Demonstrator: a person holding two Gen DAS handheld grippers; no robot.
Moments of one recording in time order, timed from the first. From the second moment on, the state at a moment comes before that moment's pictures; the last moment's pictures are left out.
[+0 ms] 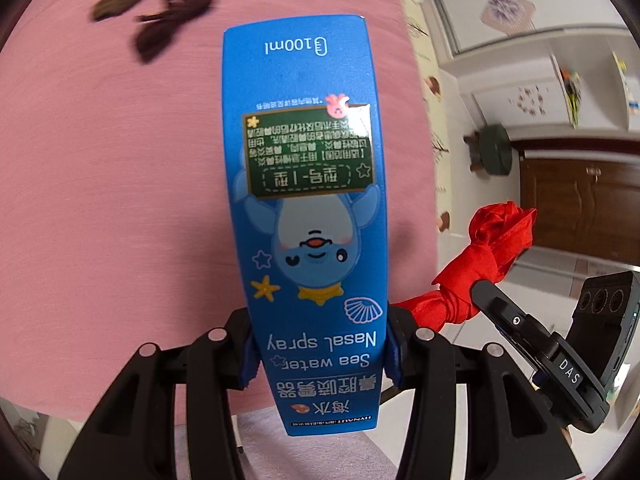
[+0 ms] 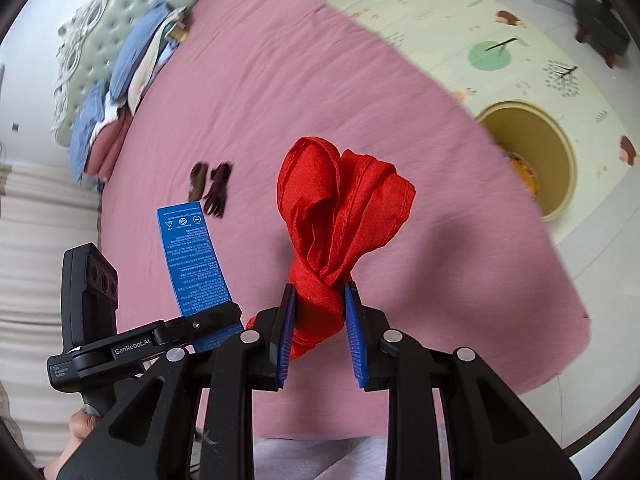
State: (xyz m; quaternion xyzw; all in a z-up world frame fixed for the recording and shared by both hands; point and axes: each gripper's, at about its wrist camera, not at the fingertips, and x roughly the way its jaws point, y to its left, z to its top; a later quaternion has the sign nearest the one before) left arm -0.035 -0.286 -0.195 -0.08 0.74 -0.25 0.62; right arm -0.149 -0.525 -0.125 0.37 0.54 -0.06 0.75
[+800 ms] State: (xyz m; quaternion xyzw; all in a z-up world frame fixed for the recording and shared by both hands) left arm -0.055 -0.540 -0.208 0.03 0.75 -0.32 0.58; right arm -0.213 -0.745 -0.134 0.44 0.50 -0.13 0.73
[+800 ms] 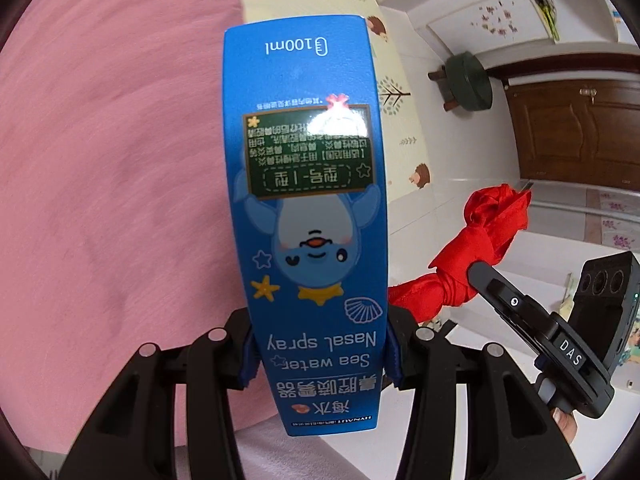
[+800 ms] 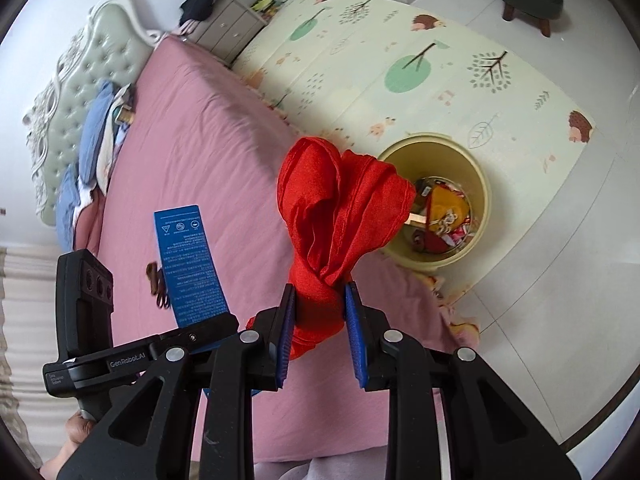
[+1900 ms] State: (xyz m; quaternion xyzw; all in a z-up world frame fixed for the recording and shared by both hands) left arm -0.022 -0.635 -0.231 0.11 0.74 -0.31 0.58; right arm -0.200 -0.825 -0.163 0.46 0.51 -0.19 0.71
